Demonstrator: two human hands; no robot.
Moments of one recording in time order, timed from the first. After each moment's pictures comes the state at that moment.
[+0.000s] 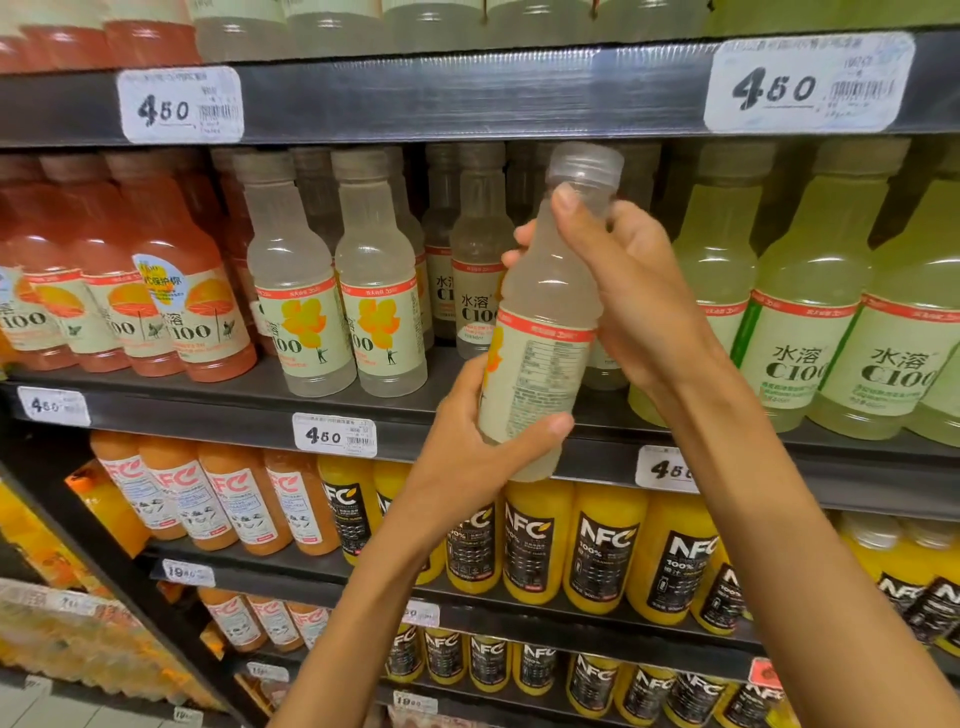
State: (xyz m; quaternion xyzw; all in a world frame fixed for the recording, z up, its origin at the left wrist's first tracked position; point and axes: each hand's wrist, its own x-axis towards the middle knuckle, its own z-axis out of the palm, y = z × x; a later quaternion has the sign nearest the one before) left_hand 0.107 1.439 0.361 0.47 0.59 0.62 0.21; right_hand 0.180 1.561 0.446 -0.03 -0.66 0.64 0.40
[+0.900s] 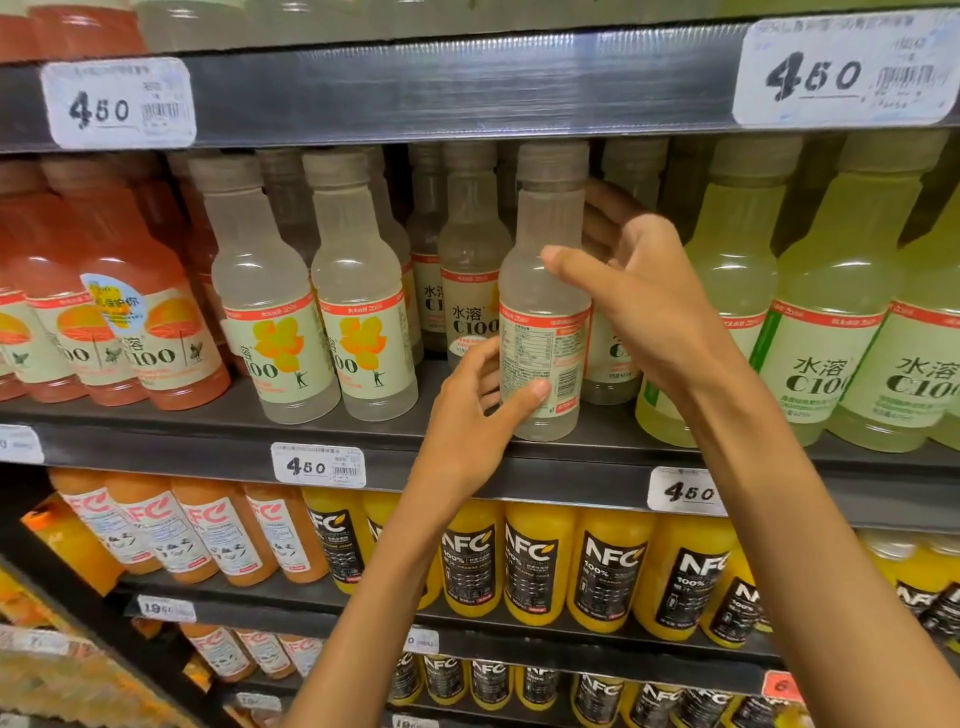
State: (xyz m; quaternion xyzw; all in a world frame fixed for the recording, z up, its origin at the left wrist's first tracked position) left_hand 0.068 1.489 0.357 0.46 0.62 0.61 0.18; right_hand 0.167 1.586 0.445 -0.15 -0.76 0.46 0.43
